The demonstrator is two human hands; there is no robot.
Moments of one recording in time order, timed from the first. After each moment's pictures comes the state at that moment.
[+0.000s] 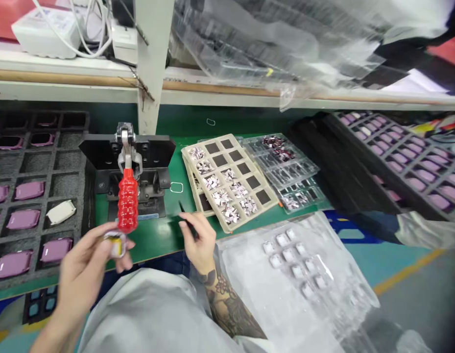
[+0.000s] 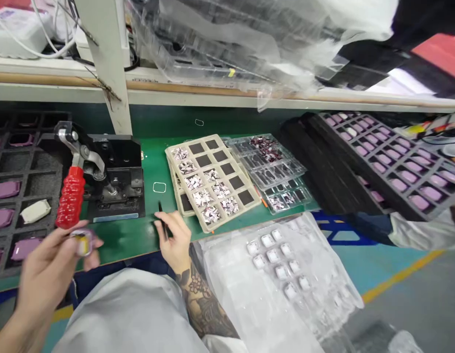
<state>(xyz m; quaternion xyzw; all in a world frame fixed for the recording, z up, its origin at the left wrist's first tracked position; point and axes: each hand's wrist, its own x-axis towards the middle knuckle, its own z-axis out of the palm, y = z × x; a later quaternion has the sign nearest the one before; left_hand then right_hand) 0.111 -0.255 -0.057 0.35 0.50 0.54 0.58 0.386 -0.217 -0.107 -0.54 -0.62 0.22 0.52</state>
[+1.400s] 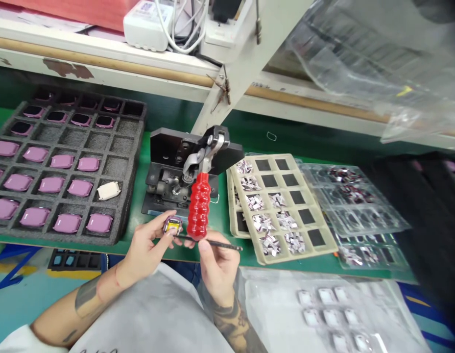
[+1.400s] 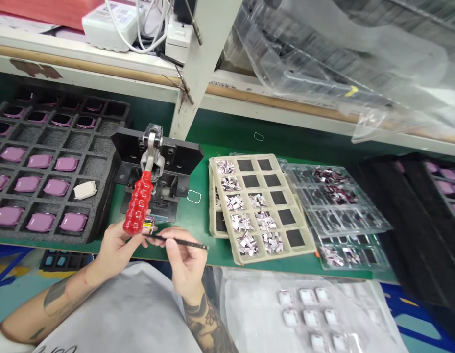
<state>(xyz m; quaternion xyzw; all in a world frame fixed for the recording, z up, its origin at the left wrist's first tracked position) 0.159 -0.230 -0.084 0.45 0.50 0.52 0.53 0.345 -0.221 -0.081 -0.40 -0.53 0.51 0.55</state>
